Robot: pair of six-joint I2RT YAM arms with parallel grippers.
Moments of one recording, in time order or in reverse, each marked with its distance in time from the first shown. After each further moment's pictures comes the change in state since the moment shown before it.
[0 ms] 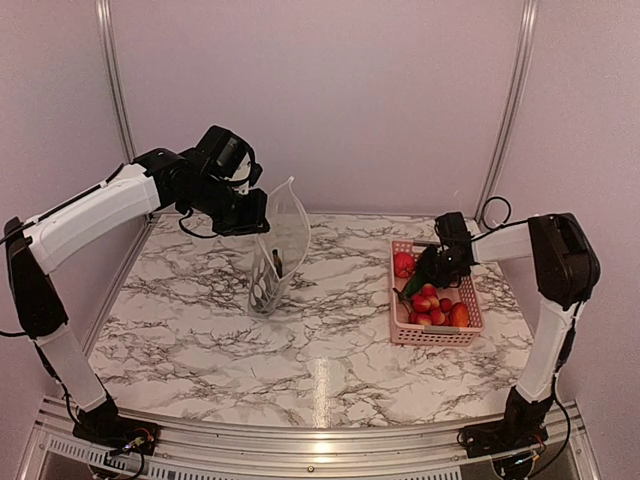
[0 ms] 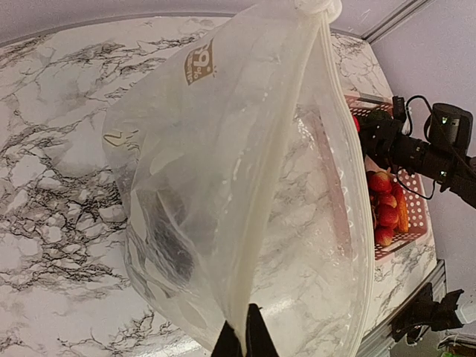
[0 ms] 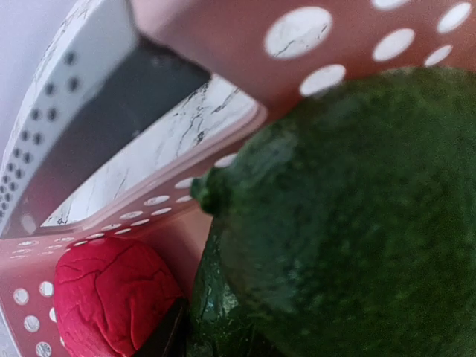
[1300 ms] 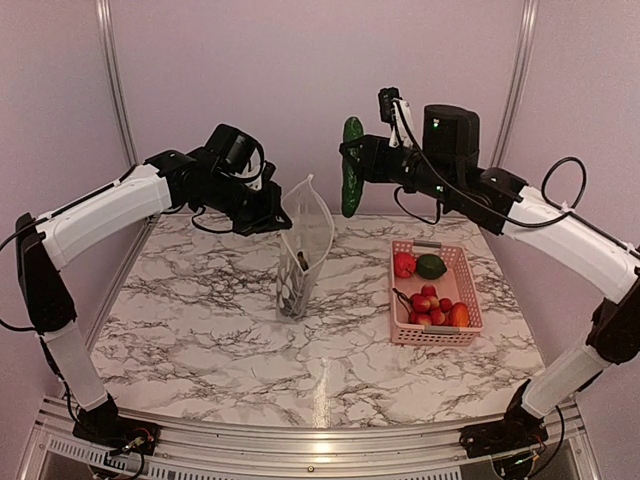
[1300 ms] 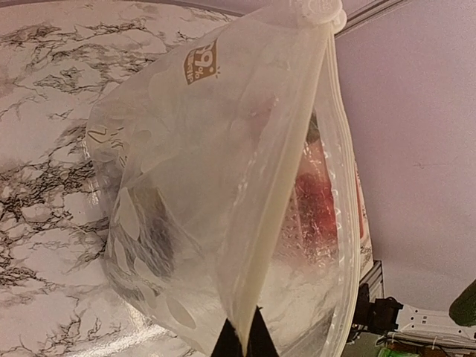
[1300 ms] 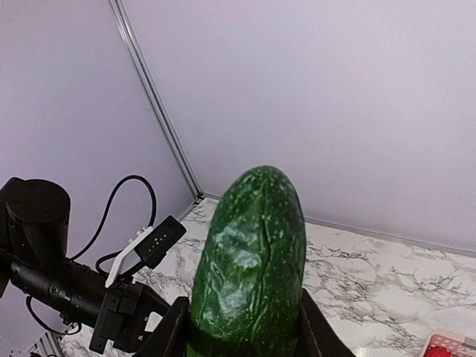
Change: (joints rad) left arm 0.000 0.056 0.029 0.111 0.184 -0.147; right arm 0.578 -0.439 0.401 -0.010 0.130 -0.552
